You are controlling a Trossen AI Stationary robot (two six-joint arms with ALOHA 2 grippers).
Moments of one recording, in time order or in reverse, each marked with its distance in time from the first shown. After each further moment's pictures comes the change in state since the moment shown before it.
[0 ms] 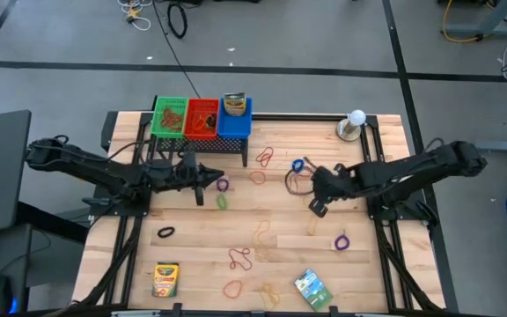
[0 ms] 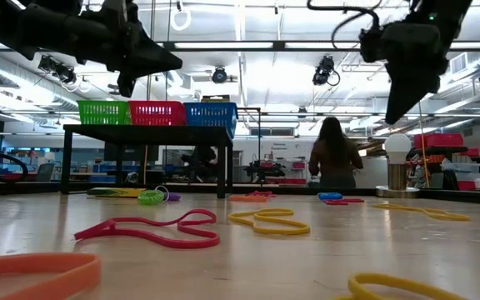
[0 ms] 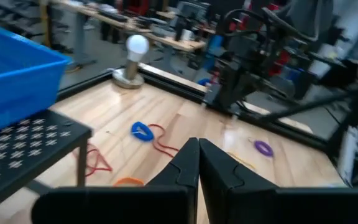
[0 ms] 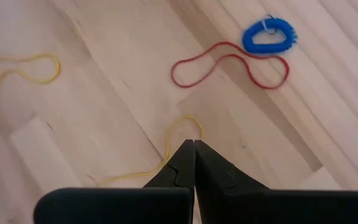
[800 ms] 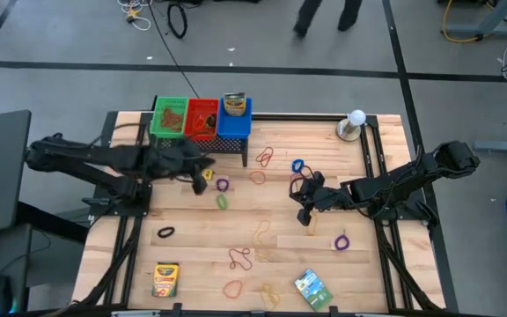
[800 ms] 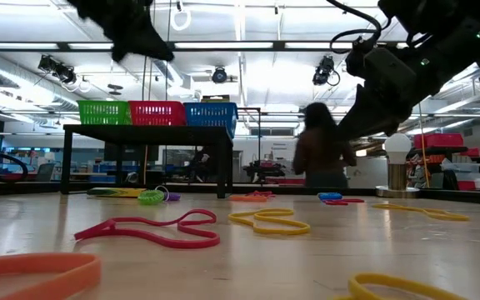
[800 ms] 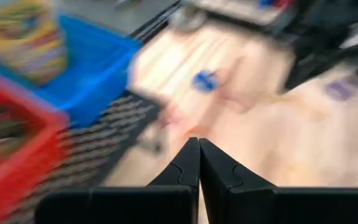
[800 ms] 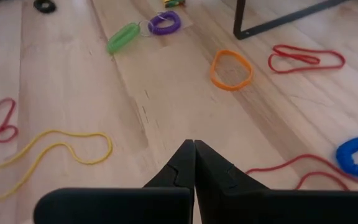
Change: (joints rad) left arm 0.011 -0.006 0.457 -0.905 -0.118 -0.014; right arm 0.066 0.095 -0.382 1.002 0.154 -0.263
